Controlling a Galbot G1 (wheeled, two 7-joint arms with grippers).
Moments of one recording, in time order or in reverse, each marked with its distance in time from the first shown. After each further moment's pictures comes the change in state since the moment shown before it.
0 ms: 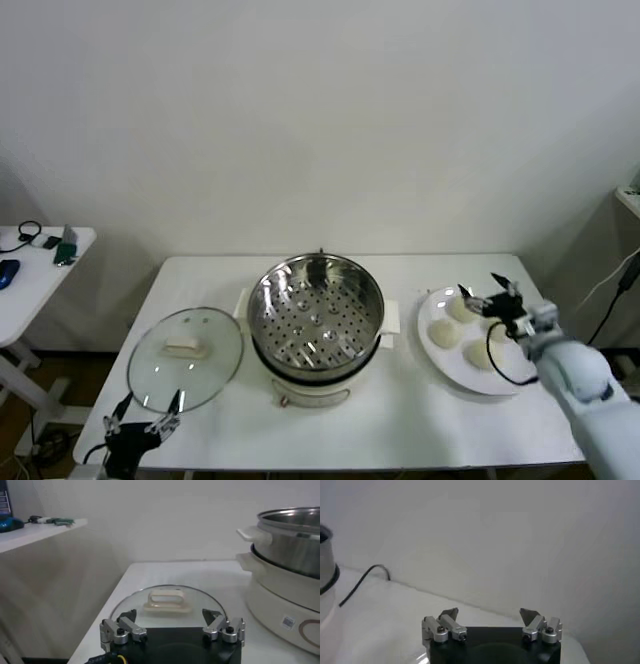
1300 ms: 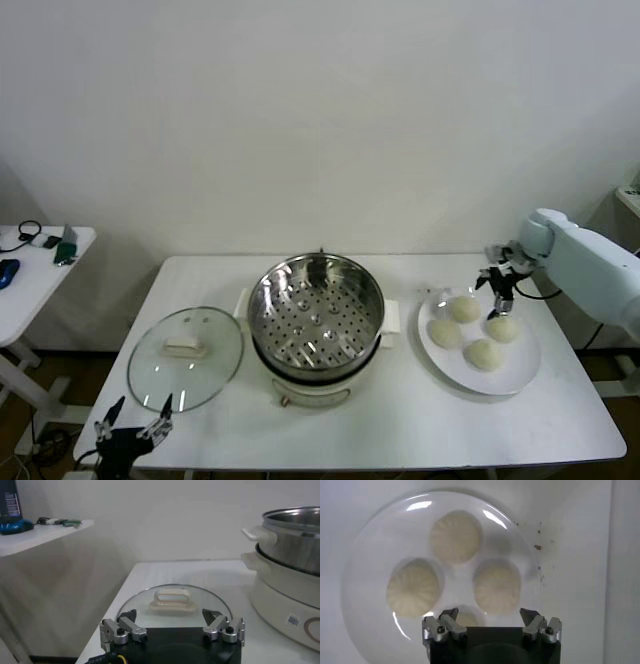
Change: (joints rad) left arm 0.020 -0.001 -0.027 0.002 -0.008 -0.011 0.000; right arm 0.830 0.255 -1.008 -0.869 -0.370 0.400 -0.775
